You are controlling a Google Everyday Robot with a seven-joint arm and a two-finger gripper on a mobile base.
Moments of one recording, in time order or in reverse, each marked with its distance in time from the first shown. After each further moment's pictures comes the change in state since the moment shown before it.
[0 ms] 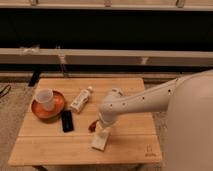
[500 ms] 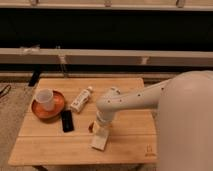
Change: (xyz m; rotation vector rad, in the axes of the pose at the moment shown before) arm -0.014 0.008 0.024 -0.066 0.034 -0.055
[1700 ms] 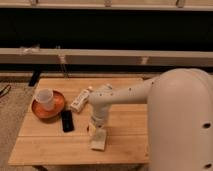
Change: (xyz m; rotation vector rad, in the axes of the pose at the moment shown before) arm 0.012 0.031 -0.007 -0.066 0.168 -0.048
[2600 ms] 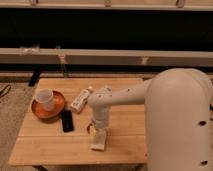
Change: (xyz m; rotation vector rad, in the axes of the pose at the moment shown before) arm 0.011 0.007 0.011 -0.018 0.059 -0.015
